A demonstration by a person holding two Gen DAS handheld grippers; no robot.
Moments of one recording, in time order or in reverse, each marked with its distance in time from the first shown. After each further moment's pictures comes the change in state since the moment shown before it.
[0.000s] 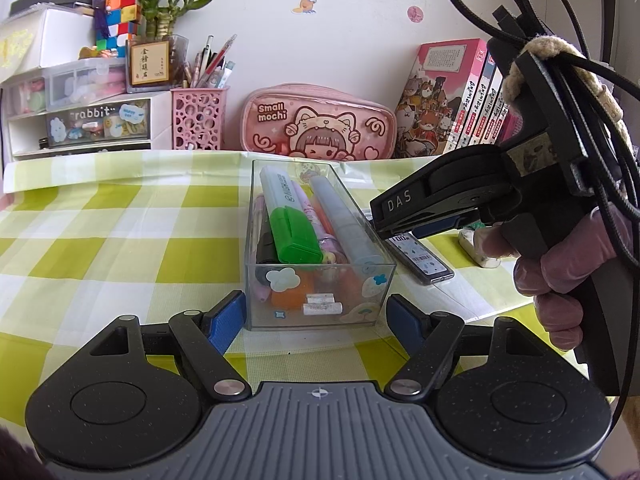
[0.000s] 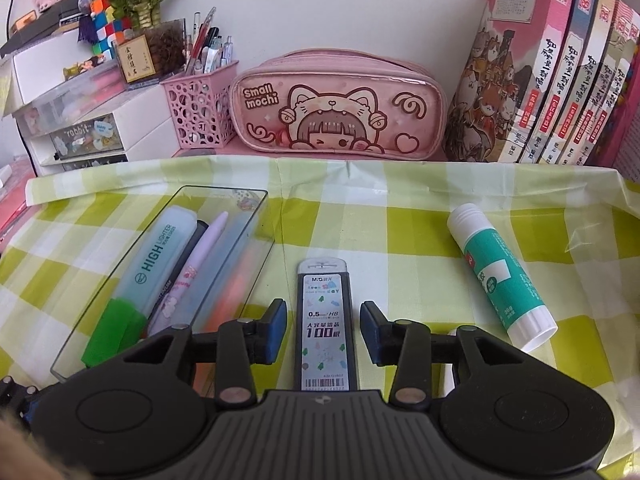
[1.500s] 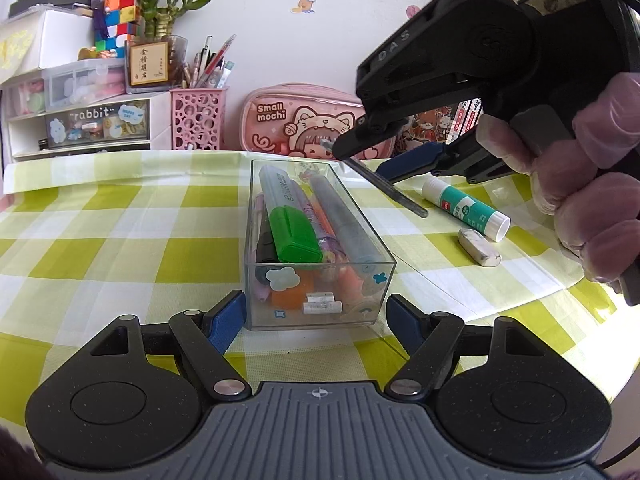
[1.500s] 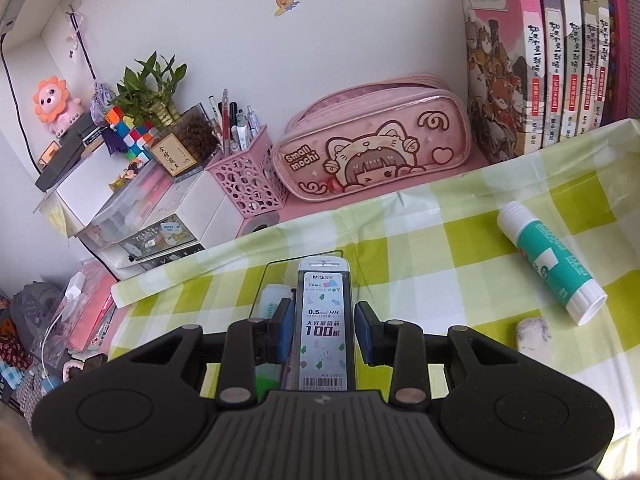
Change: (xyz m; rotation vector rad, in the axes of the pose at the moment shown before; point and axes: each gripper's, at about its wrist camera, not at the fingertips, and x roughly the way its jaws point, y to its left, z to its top) left arm 0.000 0.000 0.000 0.000 0.001 -0.001; right arm -0.034 -0.001 0.033 0.326 -0.022 0.257
